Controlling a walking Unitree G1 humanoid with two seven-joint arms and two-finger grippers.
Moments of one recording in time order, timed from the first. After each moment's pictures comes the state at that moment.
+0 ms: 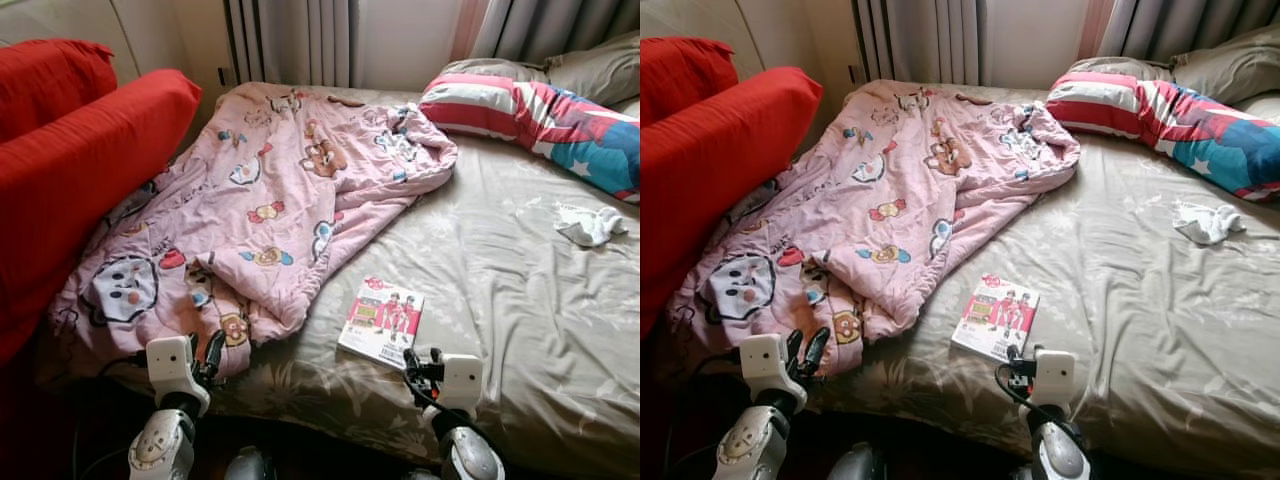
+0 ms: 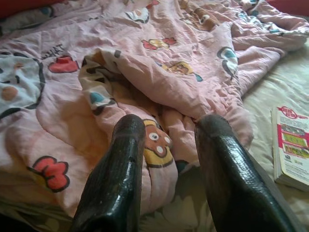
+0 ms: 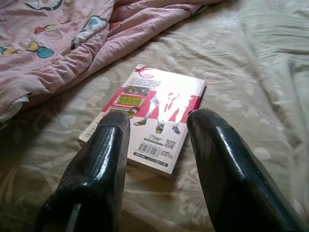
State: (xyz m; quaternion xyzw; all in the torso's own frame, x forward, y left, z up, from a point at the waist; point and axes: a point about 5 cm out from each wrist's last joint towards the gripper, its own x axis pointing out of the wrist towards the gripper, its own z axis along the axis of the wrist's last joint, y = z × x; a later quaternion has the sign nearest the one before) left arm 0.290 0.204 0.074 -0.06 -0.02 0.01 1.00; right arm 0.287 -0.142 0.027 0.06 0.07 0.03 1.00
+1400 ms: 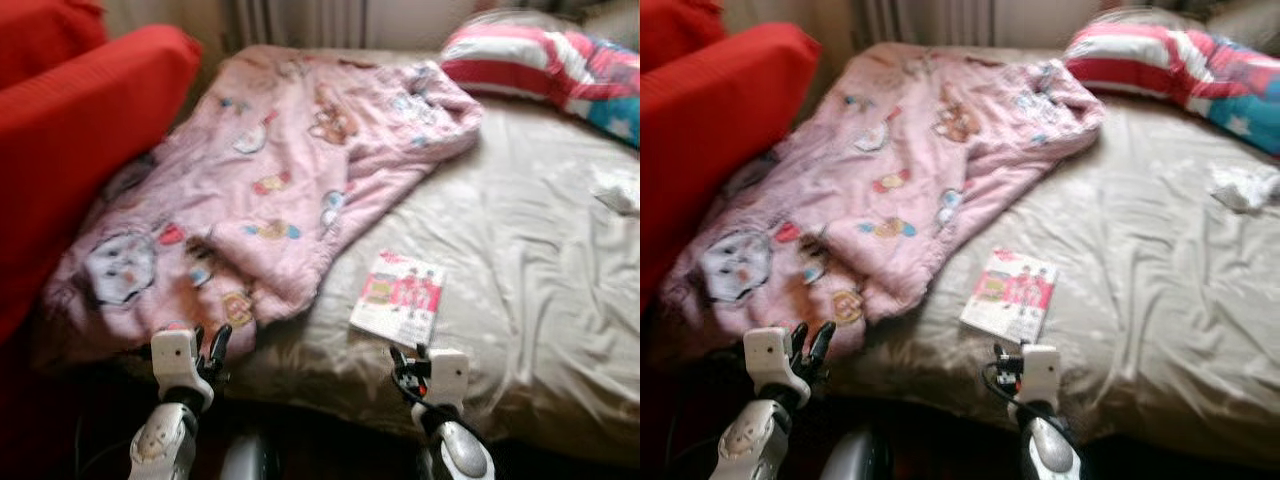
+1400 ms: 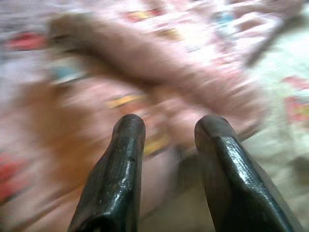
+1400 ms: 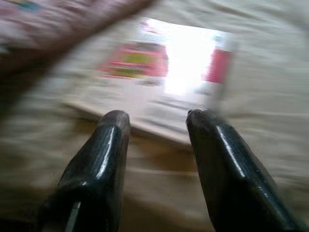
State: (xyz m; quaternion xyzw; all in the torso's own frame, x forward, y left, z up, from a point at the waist) left arm 0.297 0.182 0.088 -0.06 -0.04 -0.04 1.00; right arm 0.288 -0.149 0.025 0.05 0.06 0.03 1.00
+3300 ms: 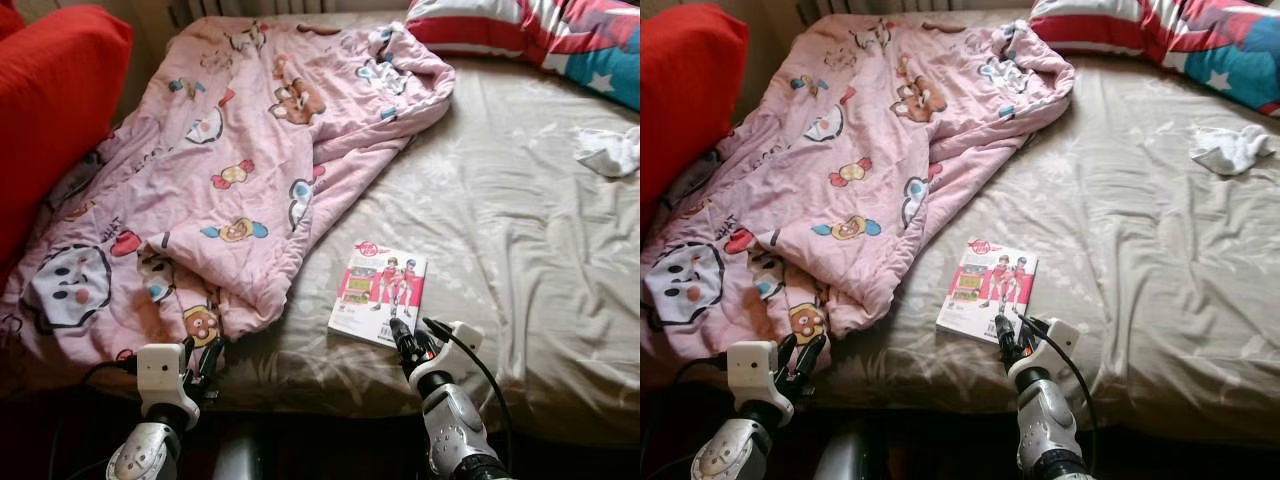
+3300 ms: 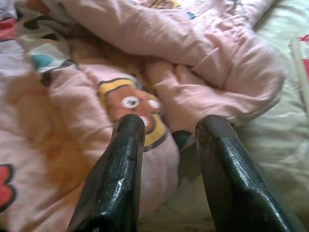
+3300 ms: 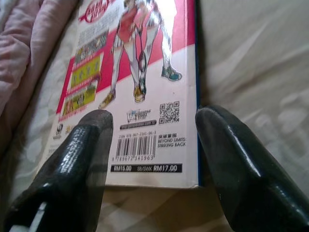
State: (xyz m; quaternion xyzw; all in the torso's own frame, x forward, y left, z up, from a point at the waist) left arm 0.261 0.211 0.092 -0.01 -0.01 -0.02 1.00; right arm 0.330 -0.124 0.044 0.32 0.10 0.04 0.94
